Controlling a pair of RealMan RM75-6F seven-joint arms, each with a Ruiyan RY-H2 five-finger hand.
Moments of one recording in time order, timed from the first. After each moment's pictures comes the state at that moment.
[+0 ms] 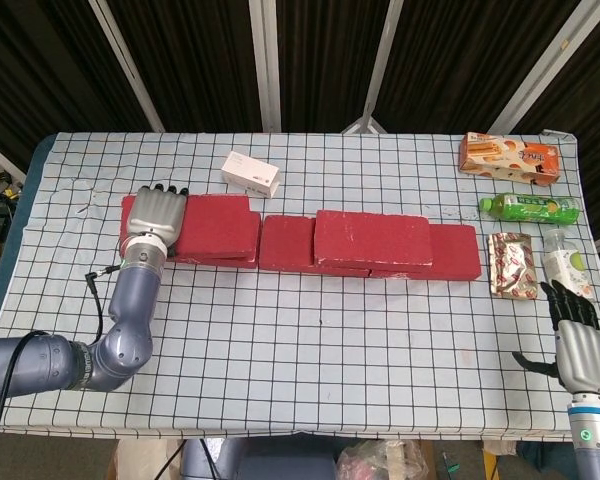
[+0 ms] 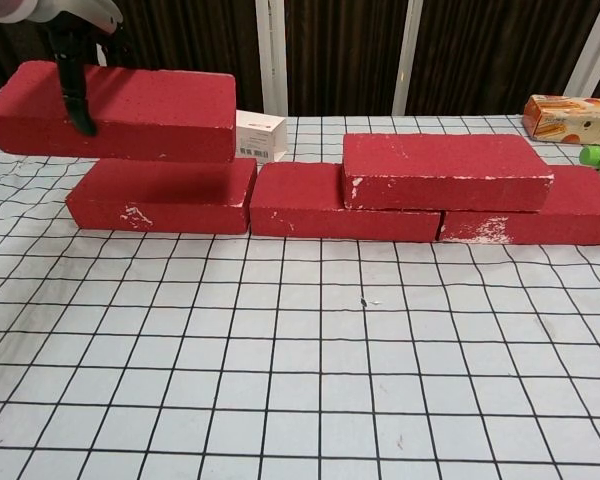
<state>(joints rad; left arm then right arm) -1.28 -1.21 -0.27 -1.76 -0.14 1.15 1.22 0.13 -1.07 0.10 -1.82 -1.20 1.37 -0.12</state>
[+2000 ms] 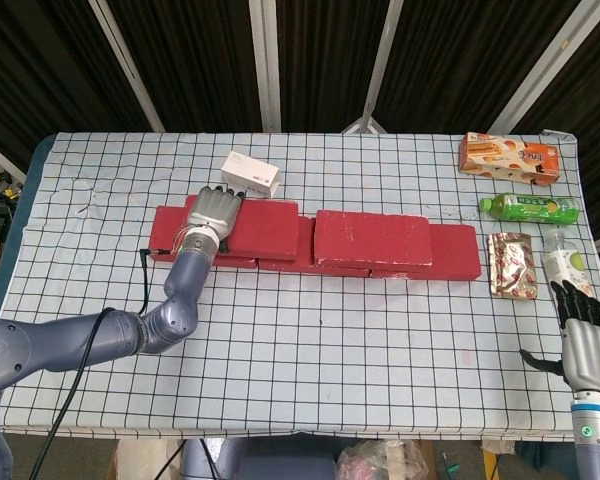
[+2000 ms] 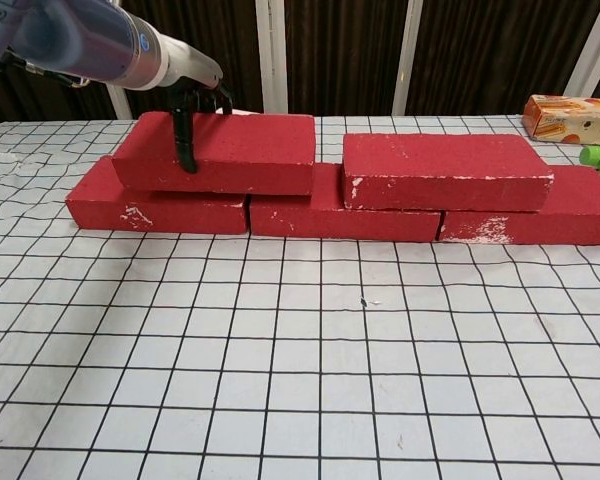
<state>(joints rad) -1.40 -1.47 -0.19 -1.36 -0.08 0.86 1.09 0.12 -1.08 0.13 -1.82 -1.13 1.37 -0.18</state>
